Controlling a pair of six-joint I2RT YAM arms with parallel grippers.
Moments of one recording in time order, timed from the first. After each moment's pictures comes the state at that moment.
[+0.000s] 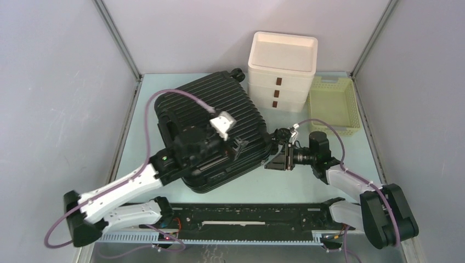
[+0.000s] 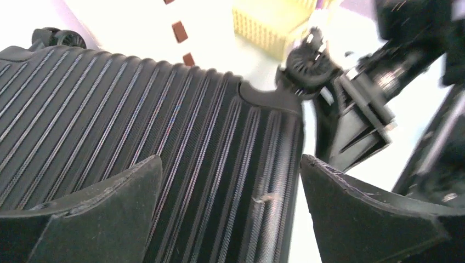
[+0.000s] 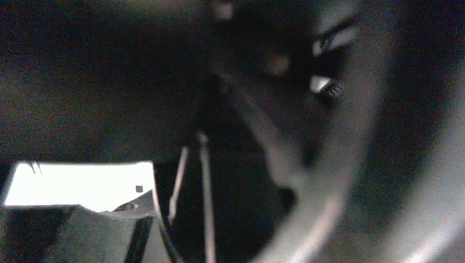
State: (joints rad) left arm -0.97 1.04 0.92 -0.12 -0.13 0.08; right arm 0.30 1.15 0.34 0.33 -1.02 0.63
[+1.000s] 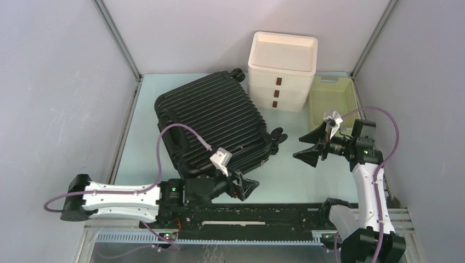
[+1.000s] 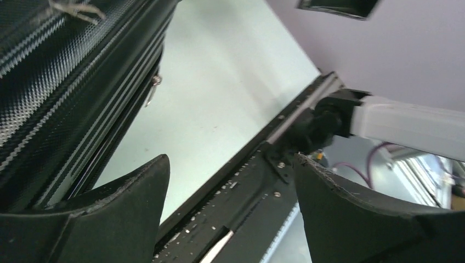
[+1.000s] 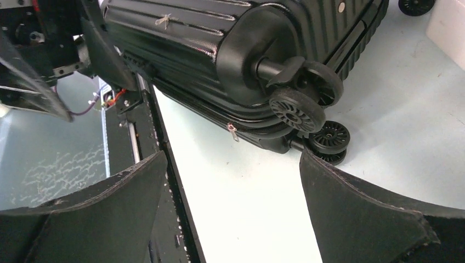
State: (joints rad) left arm -1.47 0.81 0.57 0.05 -0.49 -0.69; right arm -0.22 0.91 0.75 -0.60 -1.37 -0.40
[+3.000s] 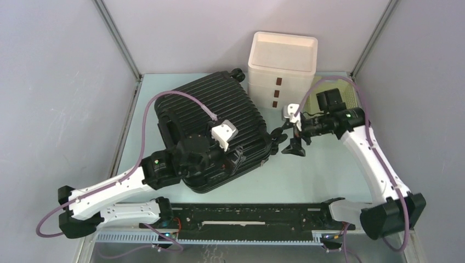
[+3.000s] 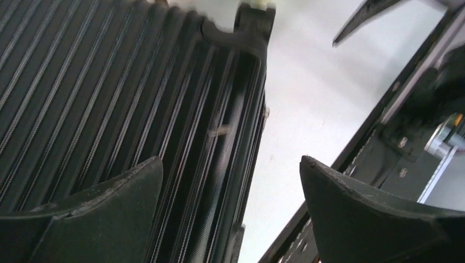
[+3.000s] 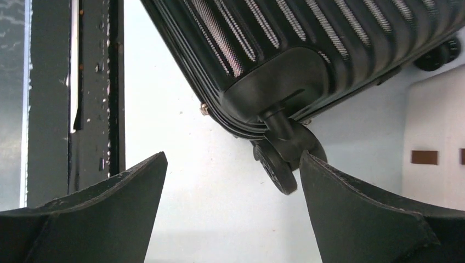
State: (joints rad) left arm -1.16 0.95 1.03 -0.43 -0.29 -0.15; right arm 0.24 1.19 1.26 -1.08 -0.93 -1.03
